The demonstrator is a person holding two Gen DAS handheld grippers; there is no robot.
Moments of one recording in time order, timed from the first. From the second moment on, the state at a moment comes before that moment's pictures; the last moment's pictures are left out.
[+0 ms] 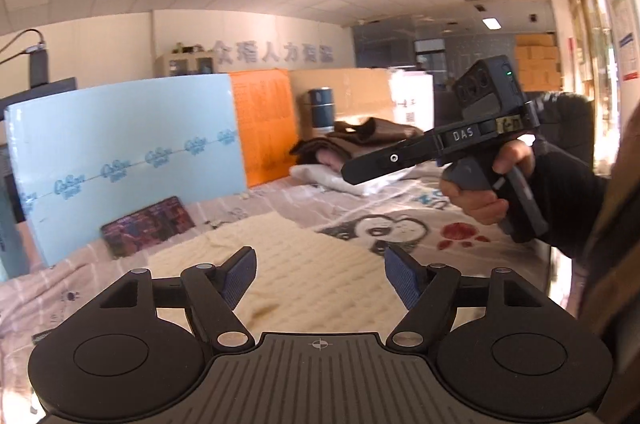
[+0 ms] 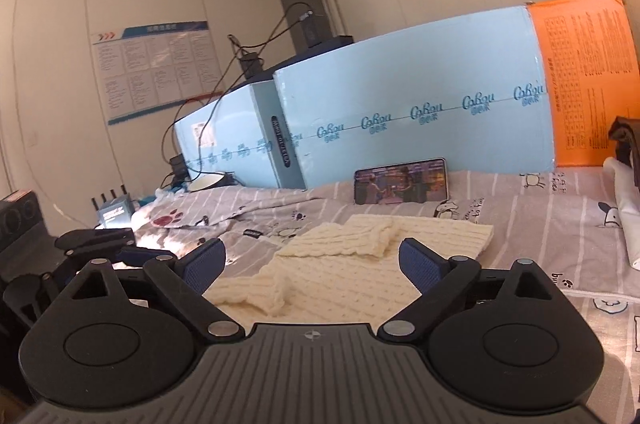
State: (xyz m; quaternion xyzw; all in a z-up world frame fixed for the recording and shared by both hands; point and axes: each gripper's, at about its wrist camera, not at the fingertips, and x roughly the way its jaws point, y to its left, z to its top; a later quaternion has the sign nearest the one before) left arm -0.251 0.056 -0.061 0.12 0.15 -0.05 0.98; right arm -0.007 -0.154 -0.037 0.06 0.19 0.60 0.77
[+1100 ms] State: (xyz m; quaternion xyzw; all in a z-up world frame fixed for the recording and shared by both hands) left arm -0.277 0.142 -0.086 0.07 0.27 0.32 0.91; right arm 0.029 -0.082 -0.083 0.07 0.31 0.44 0.84
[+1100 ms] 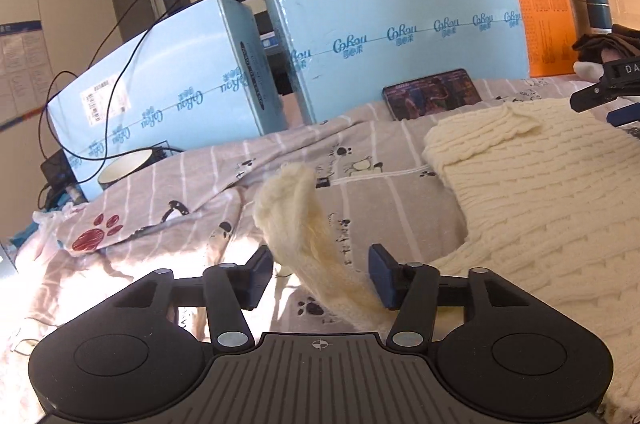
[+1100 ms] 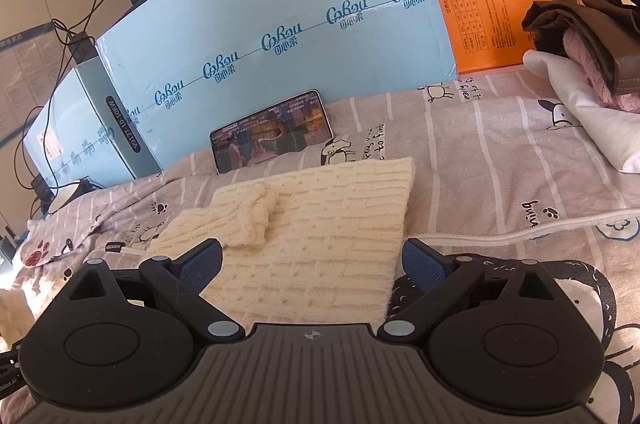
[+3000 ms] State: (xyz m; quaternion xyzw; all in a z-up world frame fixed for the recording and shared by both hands) left arm -0.135 0.244 -0.080 -0.03 0.26 0.34 0.90; right arm 0.045 -0.086 -0.091 0.09 0.35 0.40 0.84
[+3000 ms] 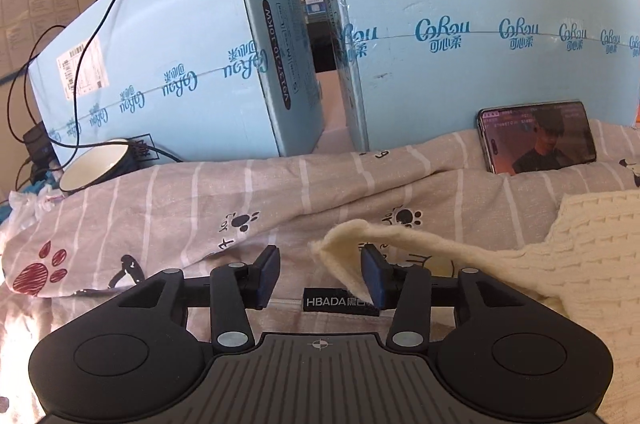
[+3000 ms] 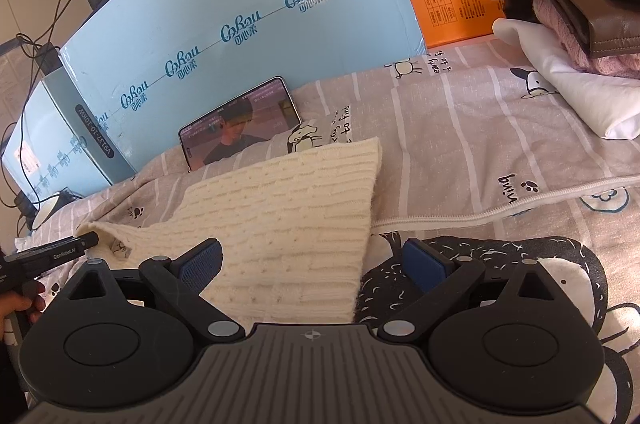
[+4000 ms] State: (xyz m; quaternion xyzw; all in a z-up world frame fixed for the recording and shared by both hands) left arm -0.108 0.276 -0.106 -0.24 0.25 0.23 0.91; right arm 0.131 -0.037 -0.100 0.17 0.43 0.39 0.80
